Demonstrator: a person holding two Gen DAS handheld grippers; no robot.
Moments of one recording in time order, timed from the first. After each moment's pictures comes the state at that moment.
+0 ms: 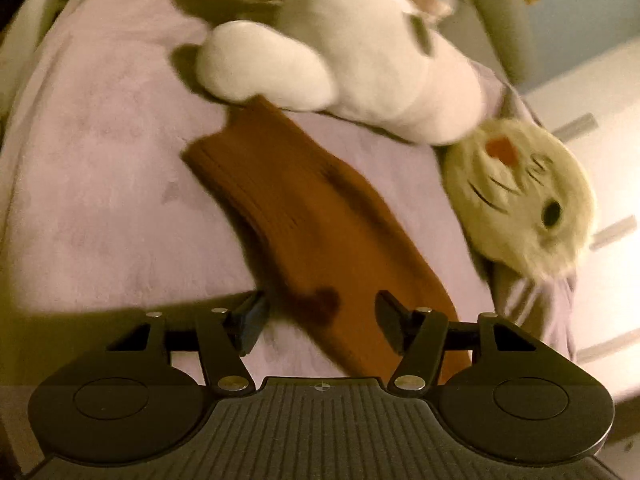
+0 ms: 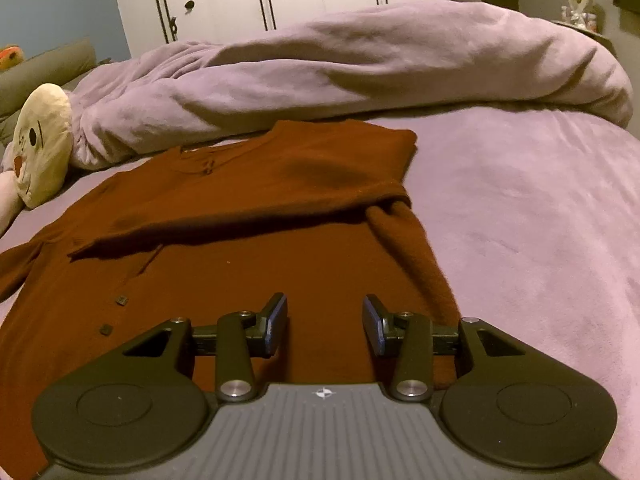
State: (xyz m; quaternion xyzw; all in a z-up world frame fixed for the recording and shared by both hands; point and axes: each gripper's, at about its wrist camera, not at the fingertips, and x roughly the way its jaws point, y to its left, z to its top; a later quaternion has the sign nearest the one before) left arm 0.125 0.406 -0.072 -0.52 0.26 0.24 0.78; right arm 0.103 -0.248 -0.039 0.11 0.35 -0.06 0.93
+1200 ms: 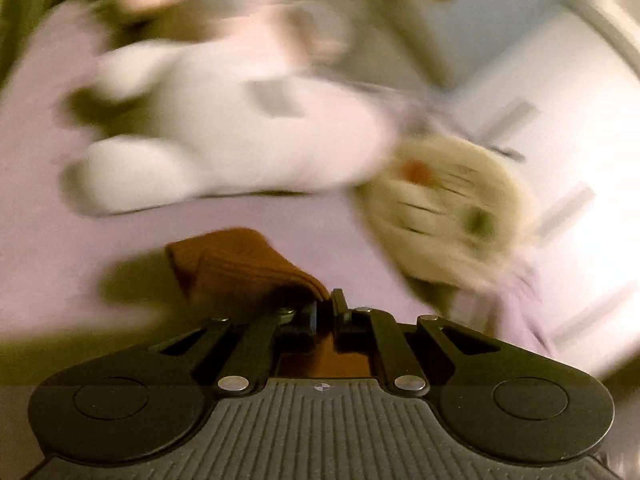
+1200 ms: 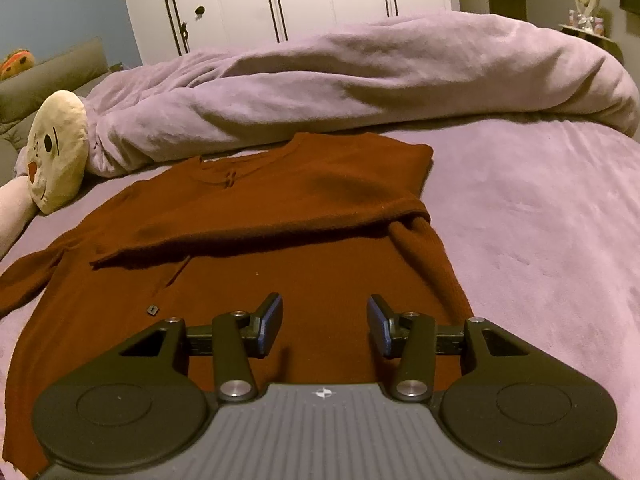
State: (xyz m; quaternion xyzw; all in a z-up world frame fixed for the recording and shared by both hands) left arm 0.165 0.369 0.013 -0.40 0.20 0.16 0.88; right arm 0.097 -0.239 -0.024 0.12 0.35 -0.05 0.93
